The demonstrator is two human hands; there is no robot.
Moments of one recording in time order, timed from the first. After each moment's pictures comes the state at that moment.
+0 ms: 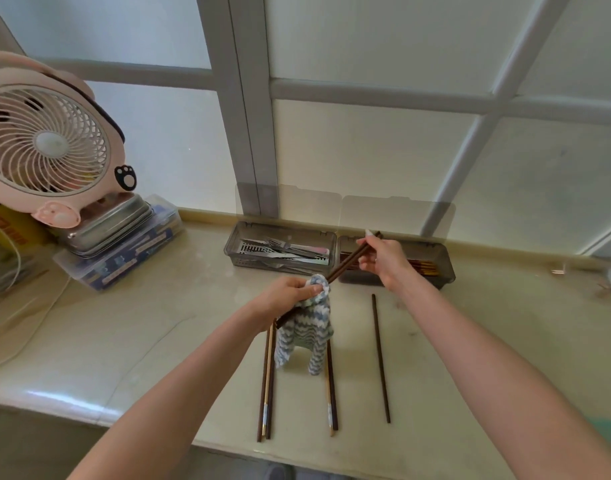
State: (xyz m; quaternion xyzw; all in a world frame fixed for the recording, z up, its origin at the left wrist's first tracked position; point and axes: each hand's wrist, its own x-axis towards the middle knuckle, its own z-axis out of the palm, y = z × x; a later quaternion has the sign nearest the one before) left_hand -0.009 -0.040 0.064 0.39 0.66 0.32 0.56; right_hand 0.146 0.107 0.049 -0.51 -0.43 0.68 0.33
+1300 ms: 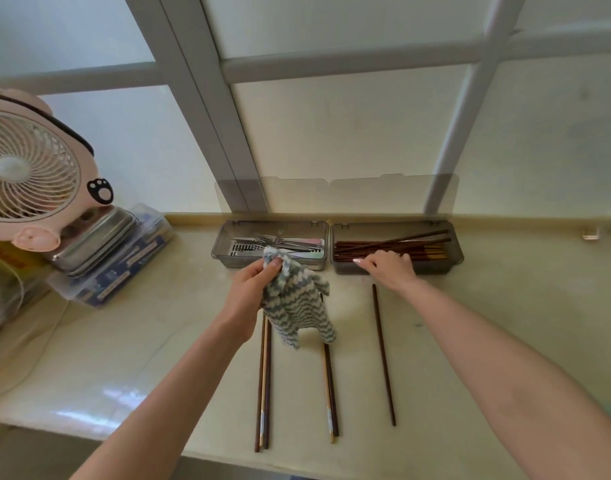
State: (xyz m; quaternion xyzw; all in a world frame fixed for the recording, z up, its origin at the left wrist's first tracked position) left_hand 0.005 -0.030 0.074 0.25 0.66 0.52 0.48; right_hand 0.186 0.164 -0.060 -0.51 -0.84 0.20 0.00
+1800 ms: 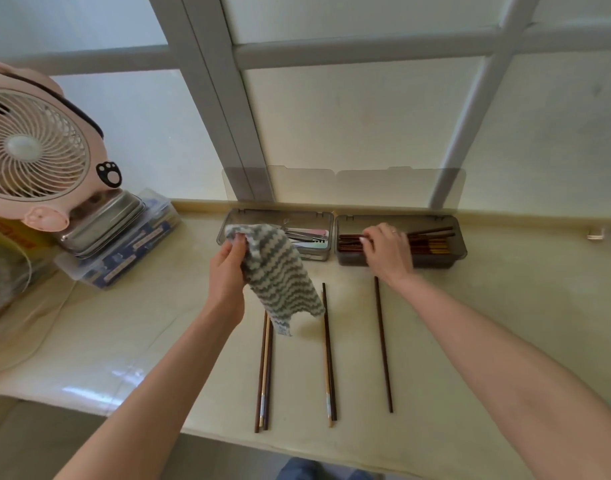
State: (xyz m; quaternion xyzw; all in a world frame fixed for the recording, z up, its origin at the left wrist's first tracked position) left_hand -0.011 -0.039 0.075 0.18 0.65 0.63 0.37; right_hand 0.170 0.143 -0.040 -0.50 -0.84 0.13 0.19
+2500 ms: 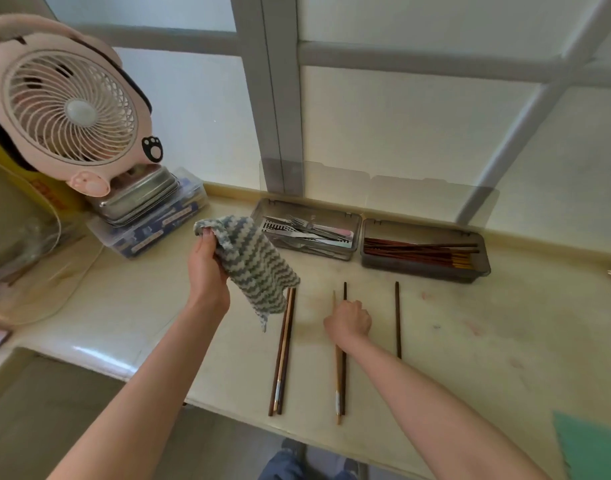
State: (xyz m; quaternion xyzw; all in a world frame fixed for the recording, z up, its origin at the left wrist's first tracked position) left_hand -0.069 -0.083 0.070 0.08 0.60 0.73 0.30; right_hand 0.095 0.005 -0.073 -0.61 -0.75 0.22 -0.09
